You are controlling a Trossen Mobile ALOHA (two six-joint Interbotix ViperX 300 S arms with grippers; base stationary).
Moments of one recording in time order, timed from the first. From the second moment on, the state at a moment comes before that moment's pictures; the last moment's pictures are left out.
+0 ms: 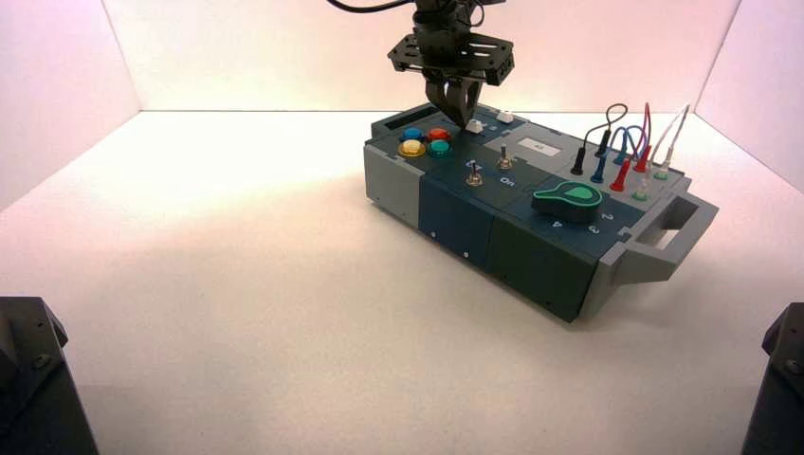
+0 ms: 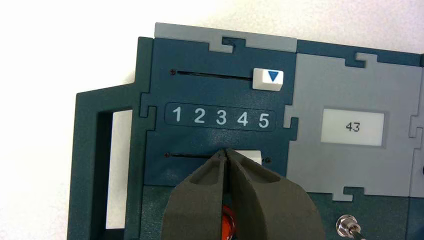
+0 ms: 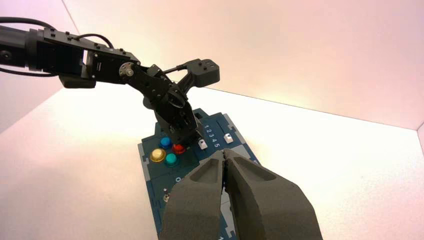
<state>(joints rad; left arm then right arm) -0.71 0.54 0.02 -0.16 0.61 0.13 0.53 -1.19 1.11 -0.34 0.49 0.42</state>
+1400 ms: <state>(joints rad) -0.55 0.21 0.05 -0.15 0.63 0.14 0.53 -1.19 1.11 -0.34 0.49 0.42</state>
